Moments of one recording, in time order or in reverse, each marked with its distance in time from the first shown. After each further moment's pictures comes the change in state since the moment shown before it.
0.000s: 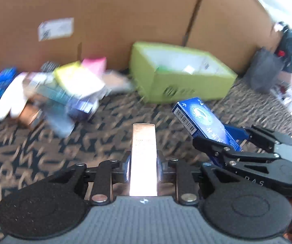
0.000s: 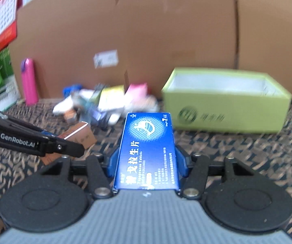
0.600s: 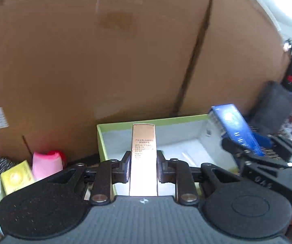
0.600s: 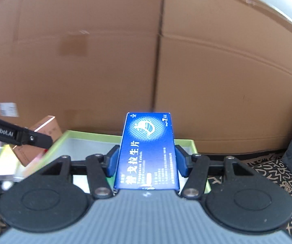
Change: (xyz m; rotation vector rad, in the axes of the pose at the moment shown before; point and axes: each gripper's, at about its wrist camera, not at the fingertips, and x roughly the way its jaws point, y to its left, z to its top) left arm 0.134 -0.054 0.168 0.024 -0.099 0.044; right arm 0.076 -0.151 0.118 -0.022 -0.095 -0.311
